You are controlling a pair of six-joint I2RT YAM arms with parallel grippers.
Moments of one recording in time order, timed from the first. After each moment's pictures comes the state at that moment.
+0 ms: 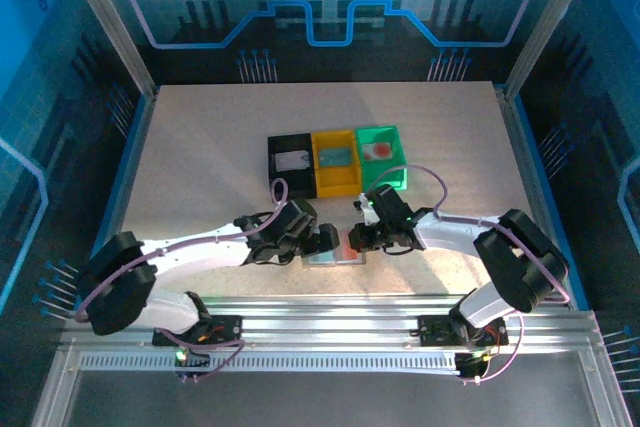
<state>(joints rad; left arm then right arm) -0.88 1.39 0.72 -0.32 0.04 -1.11 0.63 1.52 0.62 -0.13 -0.36 0.50</state>
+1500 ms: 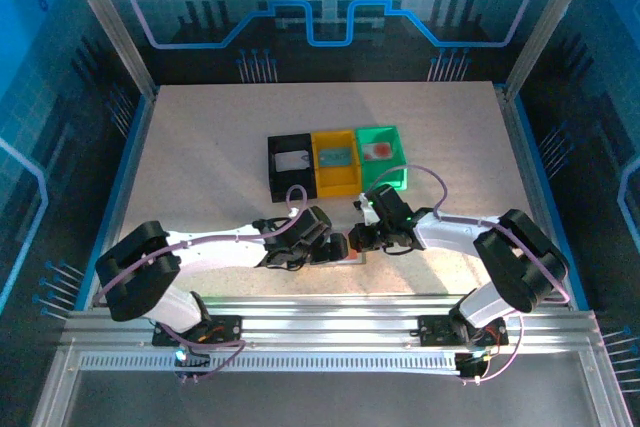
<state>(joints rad) -0.94 1.49 0.75 -0.31 0.01 -1.10 0.63 1.52 0.62 -0.13 -0.36 0.50</state>
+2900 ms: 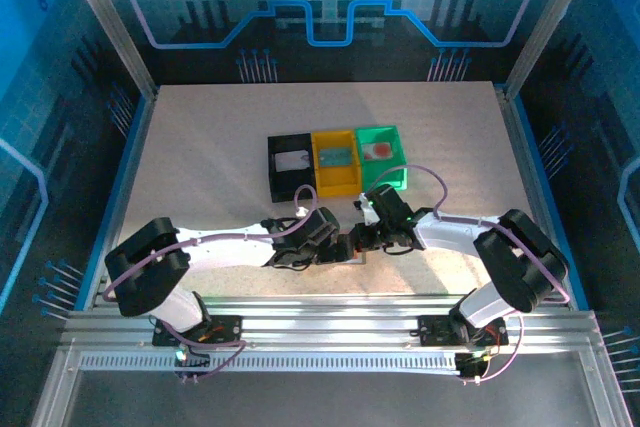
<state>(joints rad) -0.97 1.54 0.80 -0.29 -0.02 -1.09 0.63 1.52 0.62 -0.13 -0.36 0.50</state>
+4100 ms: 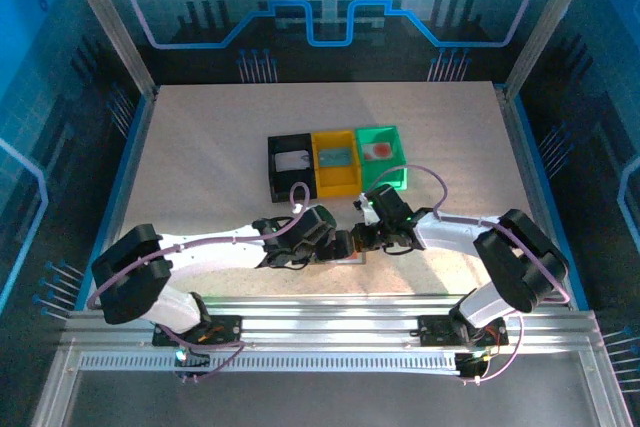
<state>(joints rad) -0.98 1.46 0.80 -0.32 -0.04 -1.10 0.63 1.52 0.62 -0.13 -0.36 0.50</state>
